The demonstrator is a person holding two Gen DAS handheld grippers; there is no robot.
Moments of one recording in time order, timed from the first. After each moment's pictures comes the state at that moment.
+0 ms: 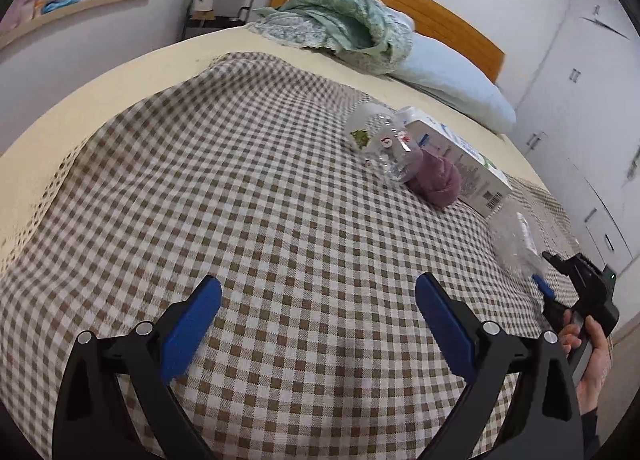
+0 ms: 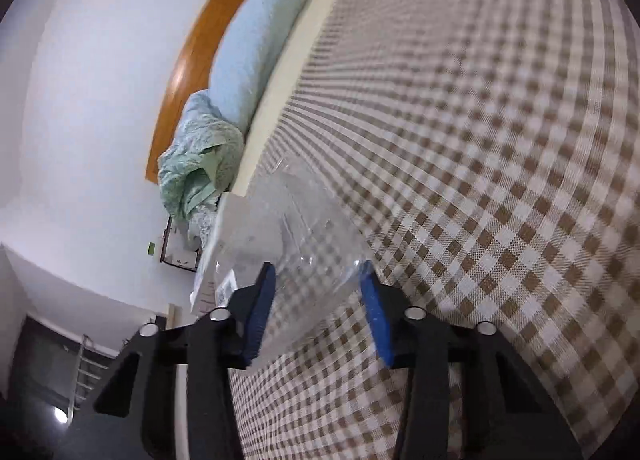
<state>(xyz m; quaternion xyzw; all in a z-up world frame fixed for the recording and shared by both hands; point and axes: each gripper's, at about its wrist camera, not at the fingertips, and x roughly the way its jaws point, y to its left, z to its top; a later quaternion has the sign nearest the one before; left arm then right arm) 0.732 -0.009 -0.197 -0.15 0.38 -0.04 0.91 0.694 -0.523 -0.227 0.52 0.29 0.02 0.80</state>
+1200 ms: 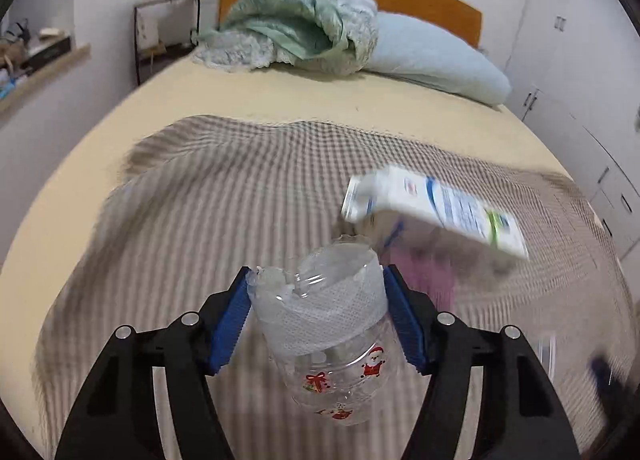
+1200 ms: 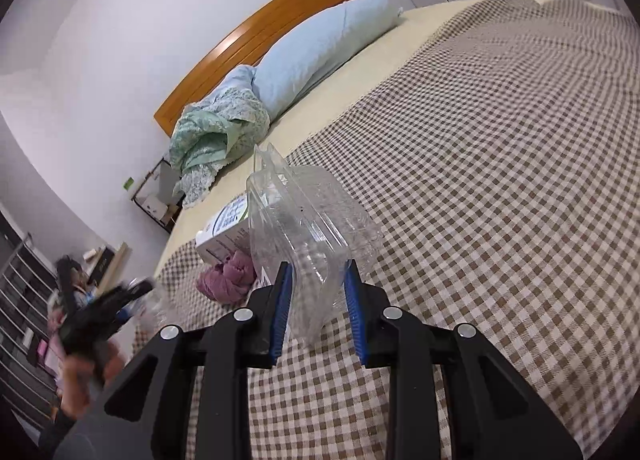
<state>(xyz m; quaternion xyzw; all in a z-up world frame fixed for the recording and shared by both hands) 0.874 -0.078 -0.136 -0.05 0.40 -0.06 0.92 0.652 -0.462 -0.157 0.33 0.29 0.00 0.90</state>
